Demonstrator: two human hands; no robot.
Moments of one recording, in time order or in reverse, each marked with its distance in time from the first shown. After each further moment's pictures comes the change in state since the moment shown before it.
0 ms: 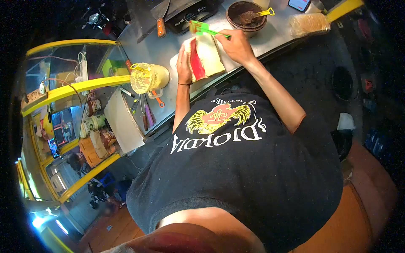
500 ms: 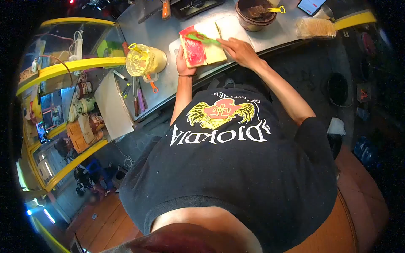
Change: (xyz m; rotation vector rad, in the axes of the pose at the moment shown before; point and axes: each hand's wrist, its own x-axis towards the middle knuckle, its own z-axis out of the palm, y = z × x) left_hand -0.026 -0.054 -0.029 -1.085 -0.078 -0.224; right_hand -0.032 0.068 0.004 -0.468 -0.397 -0.324
